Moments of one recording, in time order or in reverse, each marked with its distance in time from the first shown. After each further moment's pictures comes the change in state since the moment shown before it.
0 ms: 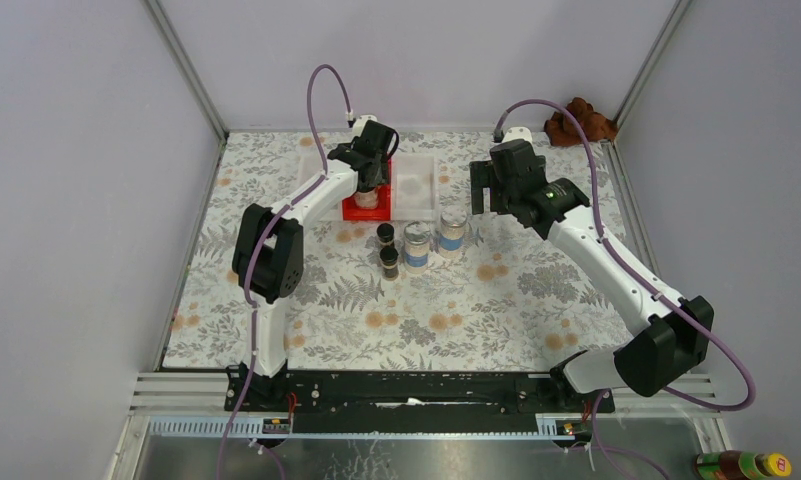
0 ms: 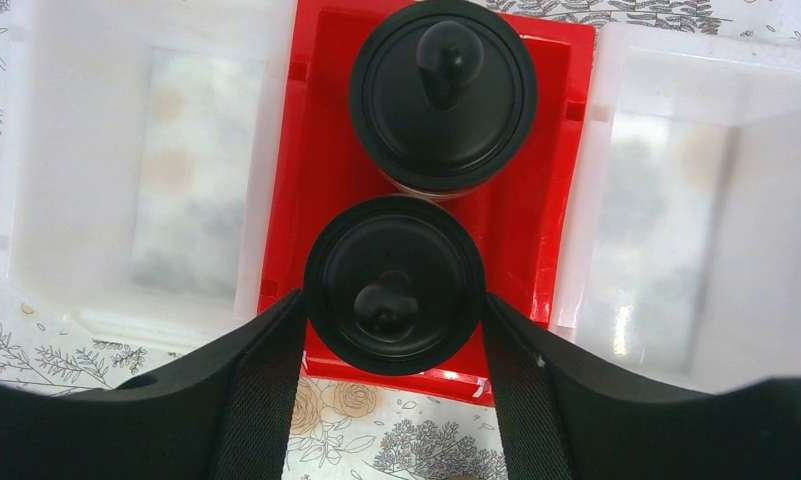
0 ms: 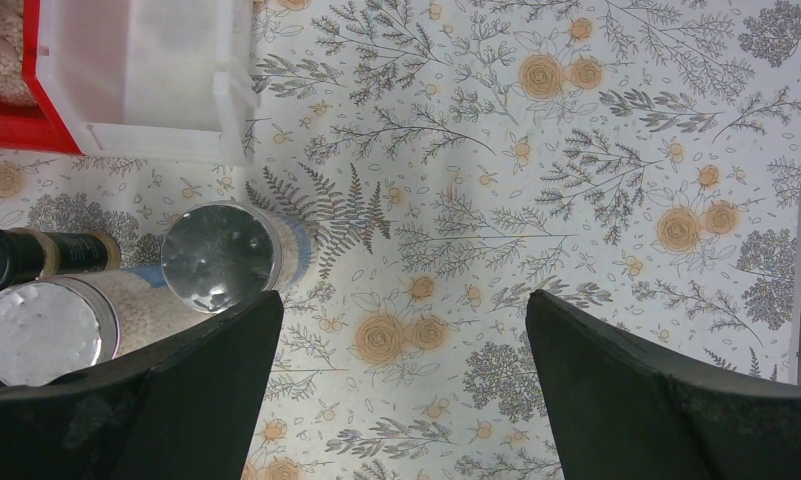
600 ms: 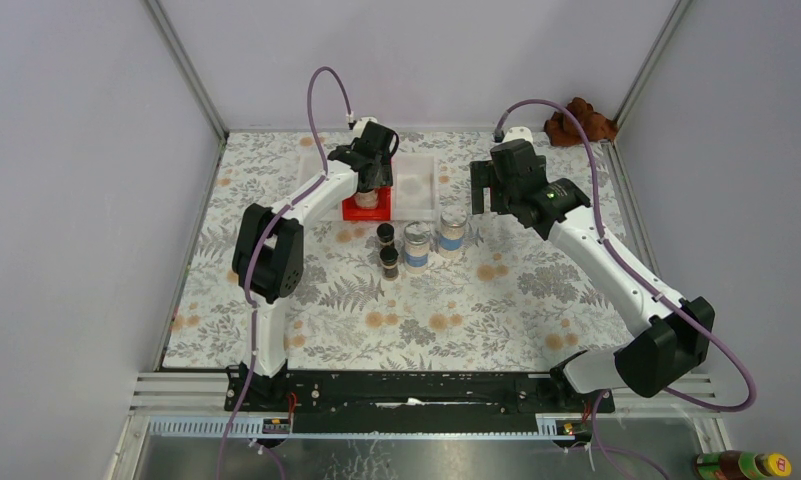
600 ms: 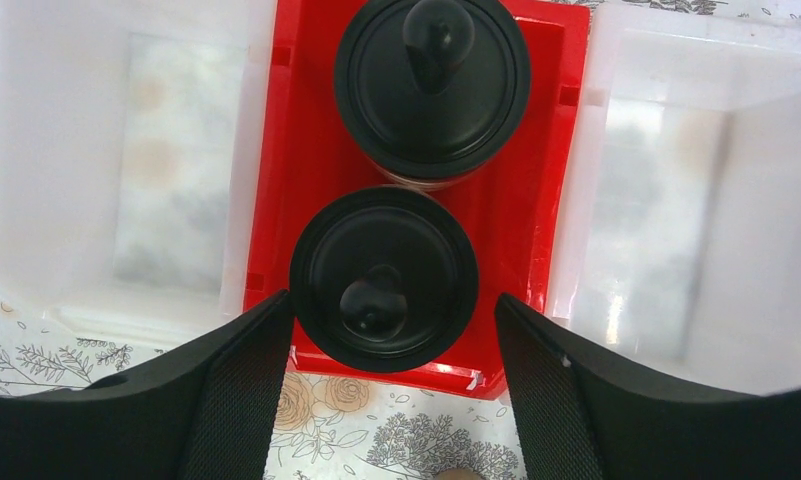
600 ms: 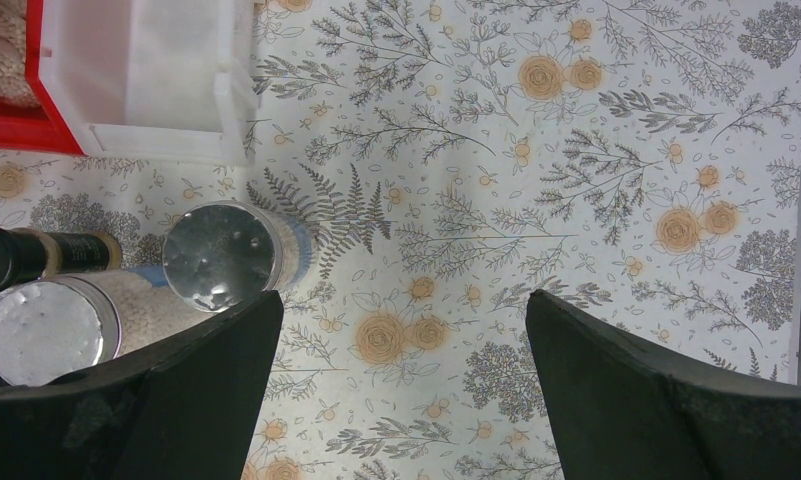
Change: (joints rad) left arm 0.000 0.000 -0.010 0.000 0.023 -0.009; right arm 0.000 -0.002 0.000 0.000 0.000 0.000
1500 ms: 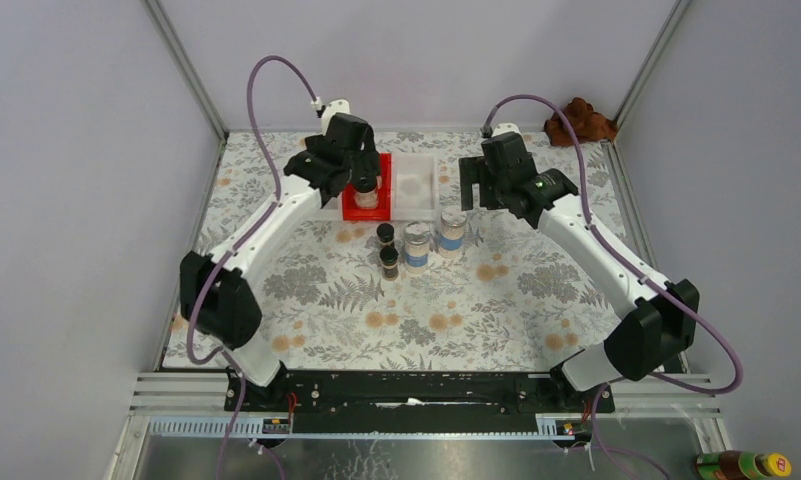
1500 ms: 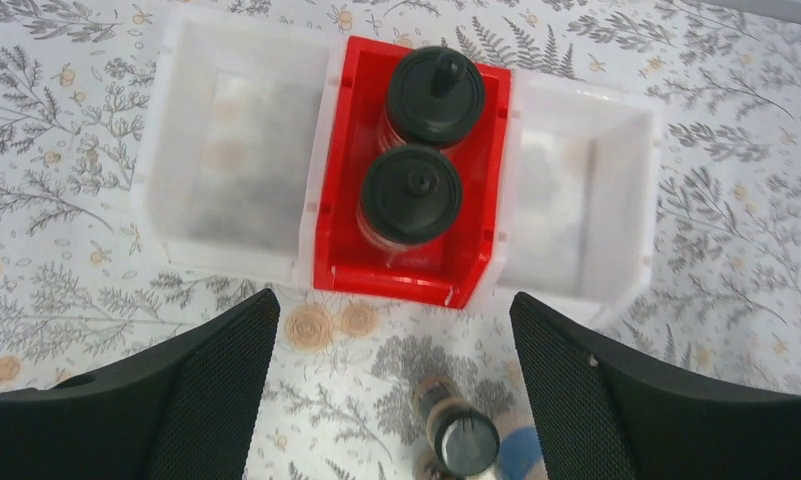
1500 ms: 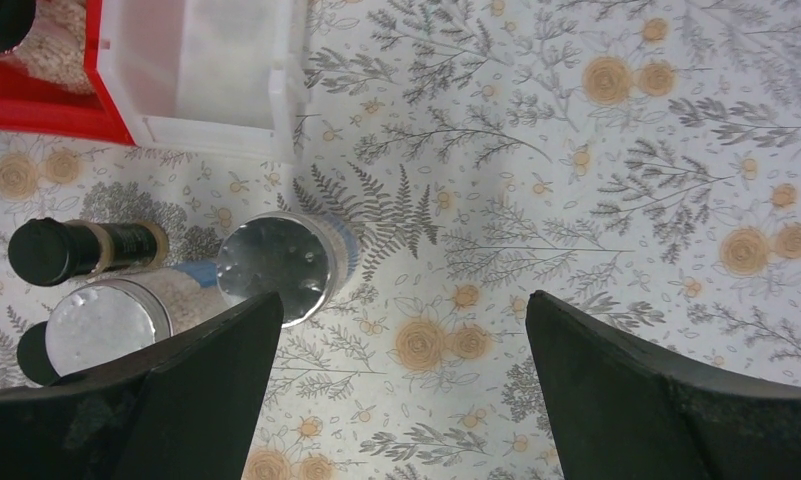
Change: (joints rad) left arm -0.016 -0.347 -0.137 -0.023 0.008 -0.037; right arm 0.000 0.072 0.058 0.000 -0.080 0.014
